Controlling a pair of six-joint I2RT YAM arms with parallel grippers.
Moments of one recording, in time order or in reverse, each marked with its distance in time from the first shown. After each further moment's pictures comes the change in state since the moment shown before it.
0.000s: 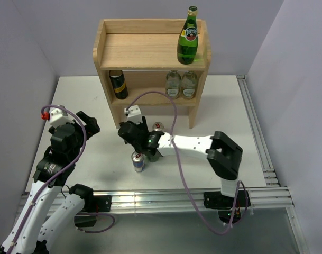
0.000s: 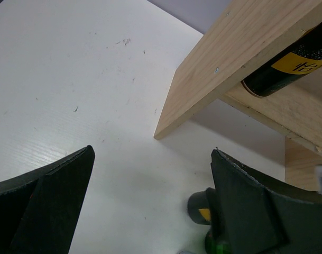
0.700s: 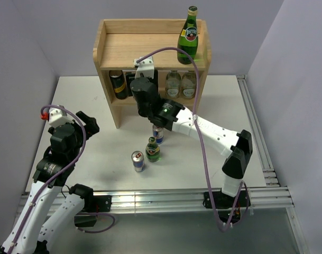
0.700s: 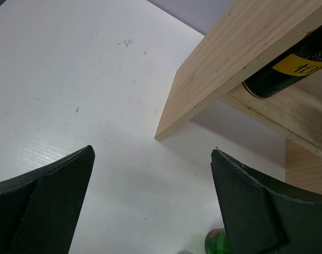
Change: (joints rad) left arm 0.005 -0.003 0.000 0.000 0.000 0.000; right arm -0.123 -0.131 0.434 -0.023 0.175 -0.358
